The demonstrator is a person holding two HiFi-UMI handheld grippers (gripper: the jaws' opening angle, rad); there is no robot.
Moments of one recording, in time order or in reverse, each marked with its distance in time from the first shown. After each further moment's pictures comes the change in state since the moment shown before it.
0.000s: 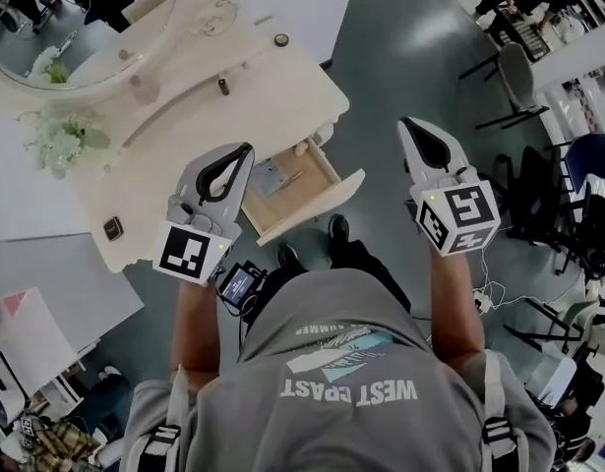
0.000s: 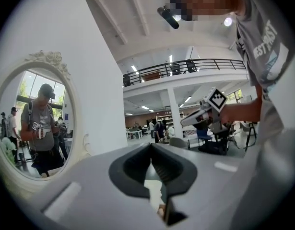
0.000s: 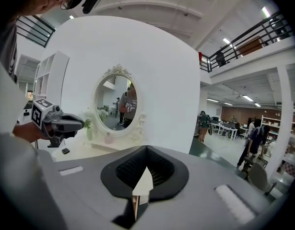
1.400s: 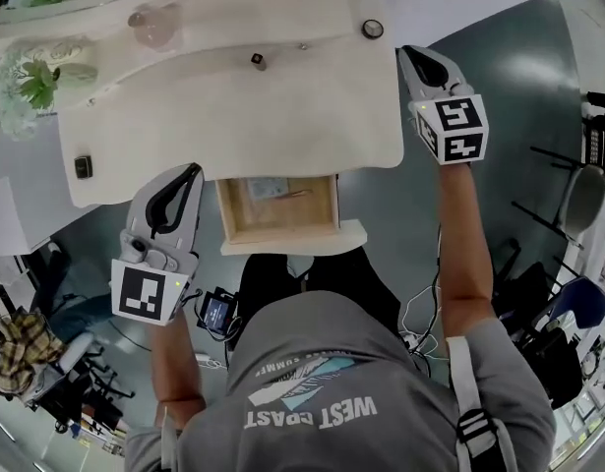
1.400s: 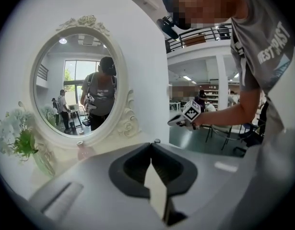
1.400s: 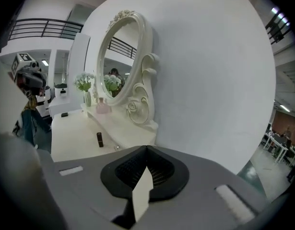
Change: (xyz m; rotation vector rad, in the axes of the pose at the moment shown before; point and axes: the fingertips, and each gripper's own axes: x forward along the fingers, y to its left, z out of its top) left arm 0.066 0.143 -0.149 -0.207 0.405 0.489; right arm 0.470 -0.045 -0.110 -0.265 0.136 0.499
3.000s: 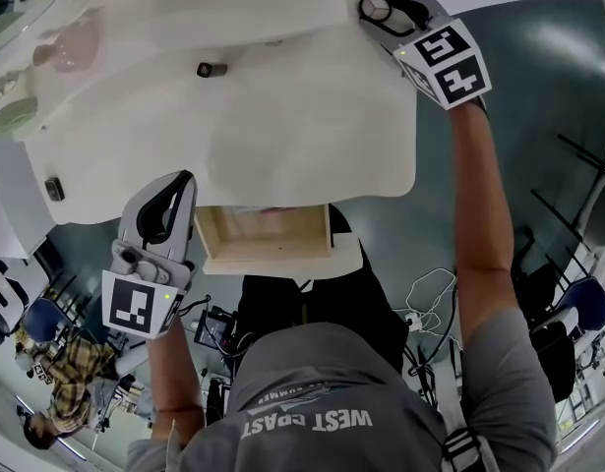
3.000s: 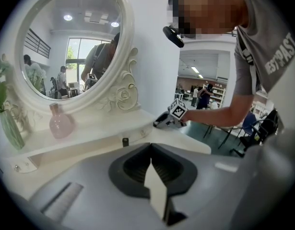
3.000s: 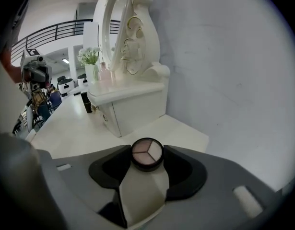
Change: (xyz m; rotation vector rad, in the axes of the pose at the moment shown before) left arm 0.137 0.004 -0.077 -0.114 0.130 -0.035; right arm 0.182 -0.008 -0.109 -0.099 0.168 0.342
